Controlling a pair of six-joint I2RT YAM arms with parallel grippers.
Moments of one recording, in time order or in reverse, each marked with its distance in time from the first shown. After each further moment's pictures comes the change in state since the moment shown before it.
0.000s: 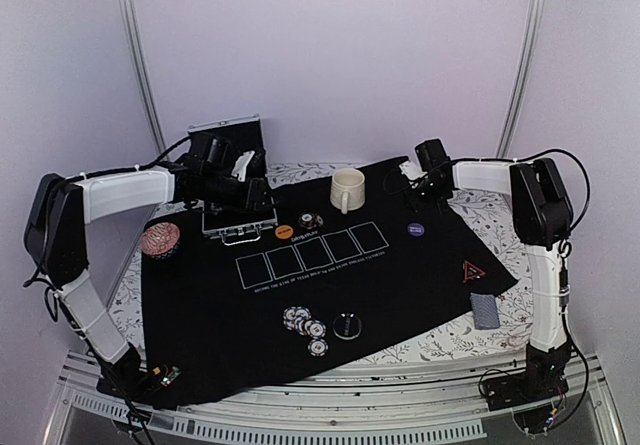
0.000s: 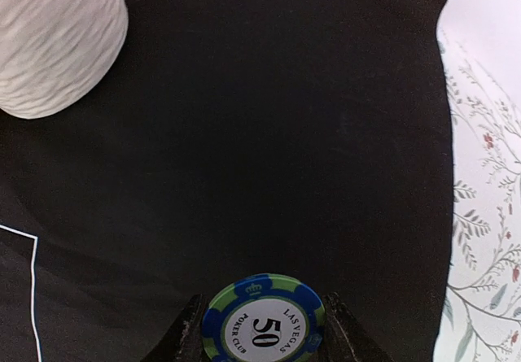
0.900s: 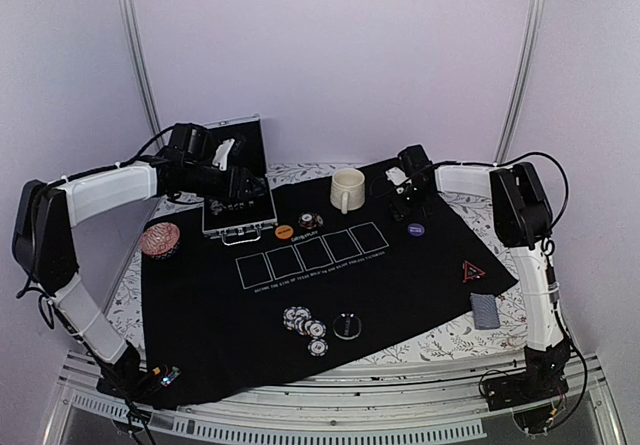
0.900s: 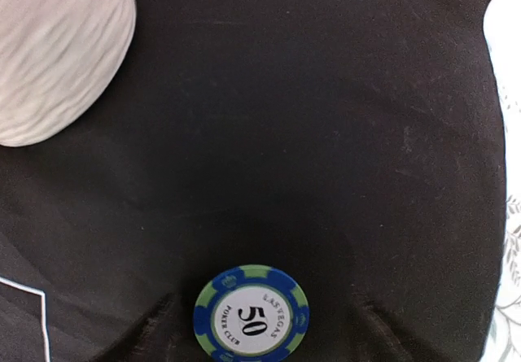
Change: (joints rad) left arm 0.083 -0.070 -0.003 -0.027 -0.017 0.031; right arm 0.057 0.156 0.166 -0.082 0.017 0.063
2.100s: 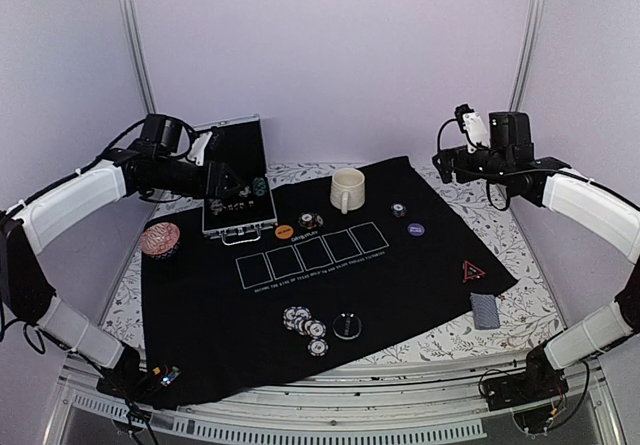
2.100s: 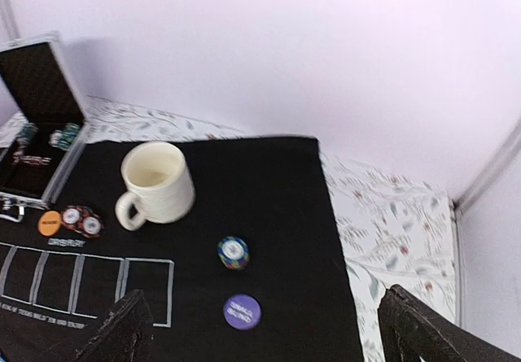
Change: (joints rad) left arm 0.022 -0.204 -0.010 -0.215 -0.048 0.003; right arm -0.034 -0.995 -0.683 0.279 -0.027 0.135
